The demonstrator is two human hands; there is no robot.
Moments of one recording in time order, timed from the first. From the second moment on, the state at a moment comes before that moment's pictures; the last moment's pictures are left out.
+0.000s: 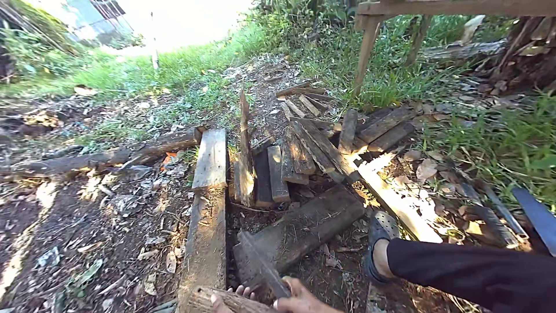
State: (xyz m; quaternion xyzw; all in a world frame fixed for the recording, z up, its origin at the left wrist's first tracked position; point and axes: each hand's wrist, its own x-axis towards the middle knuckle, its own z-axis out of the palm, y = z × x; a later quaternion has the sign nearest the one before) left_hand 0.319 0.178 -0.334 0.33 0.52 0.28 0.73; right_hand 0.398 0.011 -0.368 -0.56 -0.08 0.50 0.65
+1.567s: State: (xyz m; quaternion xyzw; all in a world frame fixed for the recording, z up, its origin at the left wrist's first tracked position) left_hand 0.310 0.196 -0.354 0.41 0.54 0.11 0.73; right_hand 0.834 0.040 -0.195 -0.86 -0.14 0.12 0.47
